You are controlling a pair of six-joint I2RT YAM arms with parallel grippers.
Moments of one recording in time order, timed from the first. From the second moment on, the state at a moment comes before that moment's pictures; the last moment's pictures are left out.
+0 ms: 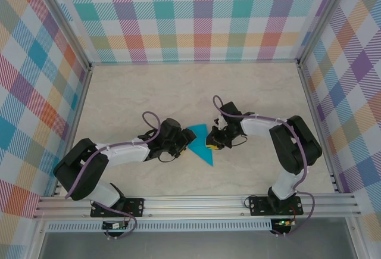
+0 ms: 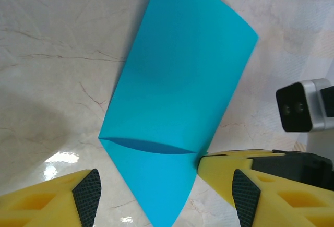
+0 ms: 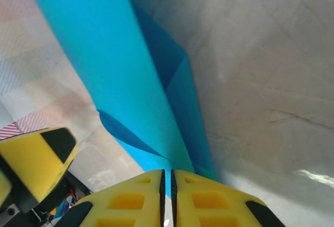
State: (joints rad) left arm -0.75 1.50 0.67 0.02 0.15 -1.39; right arm 0.52 1.74 0.91 -0.42 -0.63 0.74
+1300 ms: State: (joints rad) left arm -0.69 1.68 0.75 0.11 0.25 -1.34; right arm 0.41 1.78 0.79 -0.26 -0.82 0.79
